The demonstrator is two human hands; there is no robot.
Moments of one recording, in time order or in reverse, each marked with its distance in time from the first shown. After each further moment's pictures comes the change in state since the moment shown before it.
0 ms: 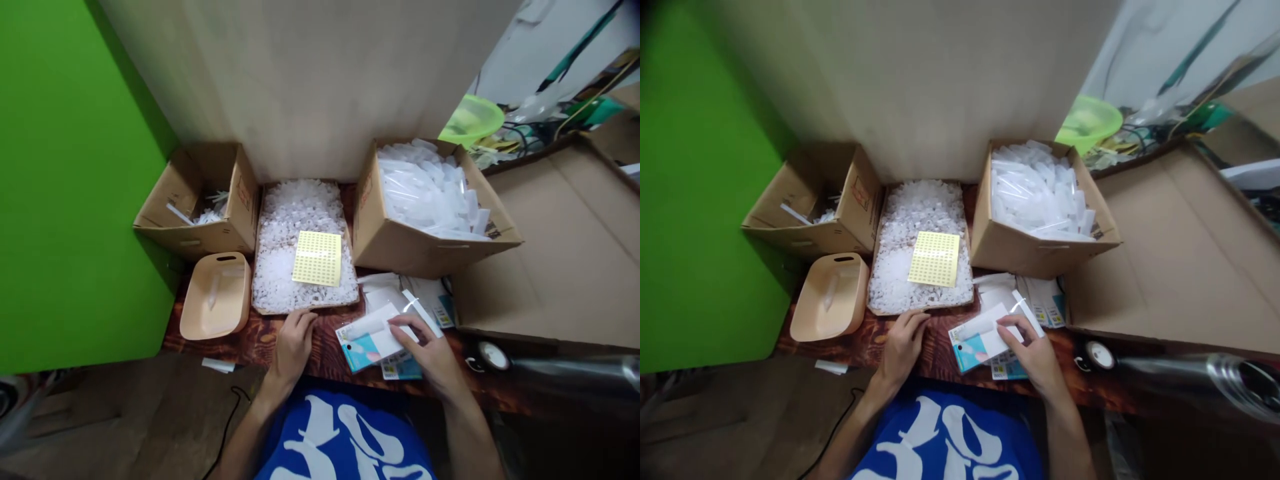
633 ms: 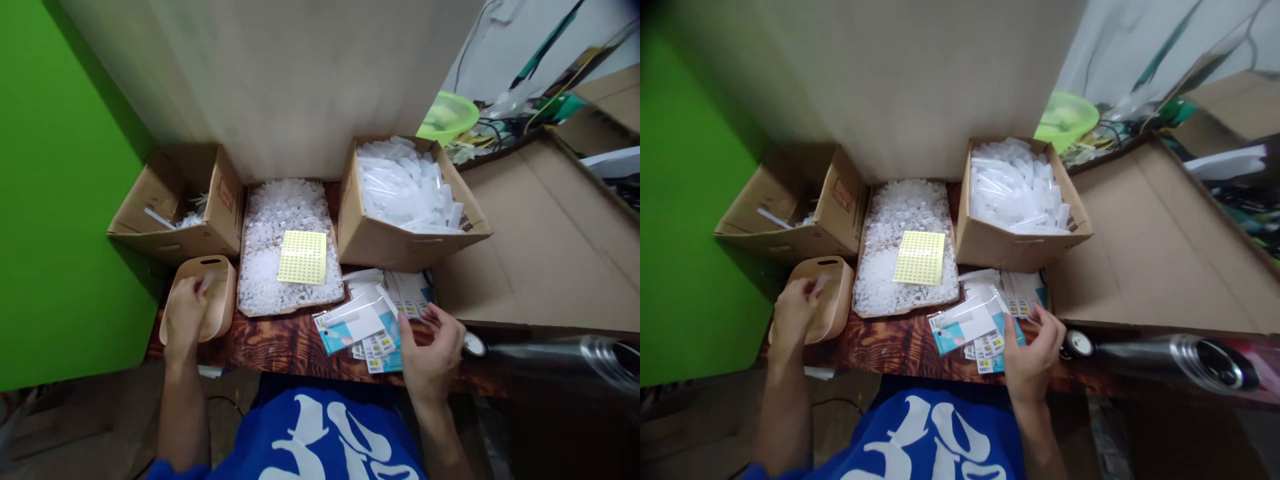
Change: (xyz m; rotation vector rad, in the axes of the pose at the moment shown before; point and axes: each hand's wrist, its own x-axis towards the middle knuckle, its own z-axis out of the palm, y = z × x) left_hand 0.055 -0.113 -0.133 0.384 0.151 -0.407; right_hand -0.018 -0.019 0.016 -0.317 0.712 -0.317
